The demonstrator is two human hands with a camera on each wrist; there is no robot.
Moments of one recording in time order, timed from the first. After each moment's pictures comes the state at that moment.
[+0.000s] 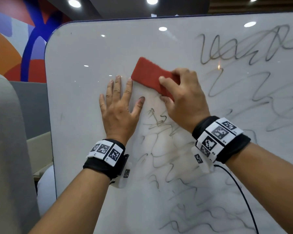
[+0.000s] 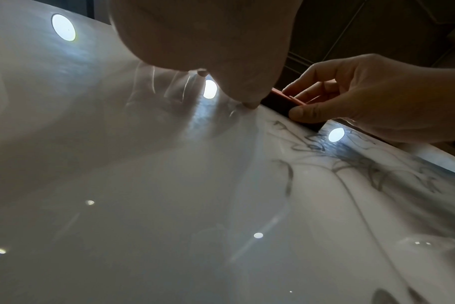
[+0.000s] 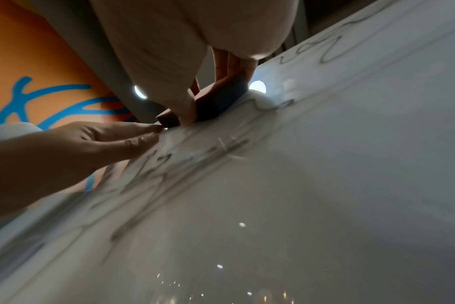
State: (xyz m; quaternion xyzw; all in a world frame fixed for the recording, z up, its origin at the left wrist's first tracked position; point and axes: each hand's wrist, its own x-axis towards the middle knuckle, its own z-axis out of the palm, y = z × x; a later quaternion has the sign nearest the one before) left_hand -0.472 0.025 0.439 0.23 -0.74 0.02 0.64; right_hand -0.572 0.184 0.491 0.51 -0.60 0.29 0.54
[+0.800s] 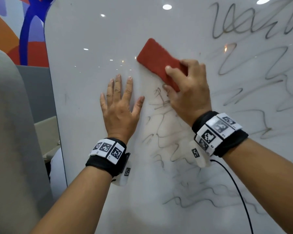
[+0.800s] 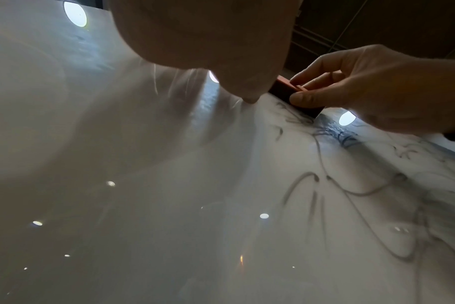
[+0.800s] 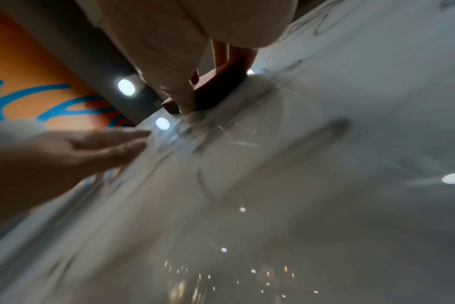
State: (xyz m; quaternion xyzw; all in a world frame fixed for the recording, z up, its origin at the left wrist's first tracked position) left_hand -0.459 0.016 0.388 0.25 -0.75 0.04 0.61; right_hand -0.564 0.175 0.454 0.48 -0.59 0.35 0.55
